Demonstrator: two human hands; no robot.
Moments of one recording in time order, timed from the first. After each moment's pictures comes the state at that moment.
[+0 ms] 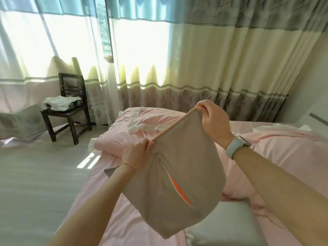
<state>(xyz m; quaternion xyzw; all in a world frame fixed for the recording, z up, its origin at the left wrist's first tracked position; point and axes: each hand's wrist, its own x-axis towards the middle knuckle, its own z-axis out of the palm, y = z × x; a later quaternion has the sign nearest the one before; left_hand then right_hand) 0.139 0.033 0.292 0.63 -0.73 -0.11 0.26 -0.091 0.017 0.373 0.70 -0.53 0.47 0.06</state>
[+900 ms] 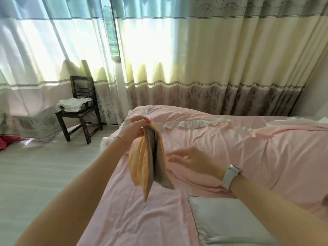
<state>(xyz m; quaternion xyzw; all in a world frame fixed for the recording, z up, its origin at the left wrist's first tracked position) 0.171 0.013 0.353 0.52 -0.51 -0.48 0.50 -0.037 0.066 0.310 0.81 -0.43 0.24 -0.30</state>
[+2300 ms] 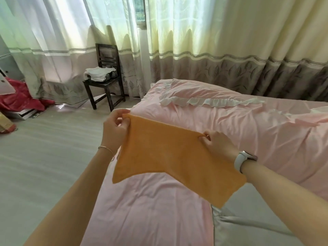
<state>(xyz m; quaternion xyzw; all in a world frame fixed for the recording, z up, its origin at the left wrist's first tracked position) 0.255 0.074 0.282 0.61 -0.51 -0.22 0.57 -0.033 0.025 0.244 0.77 -0.59 0.15 -0.20</state>
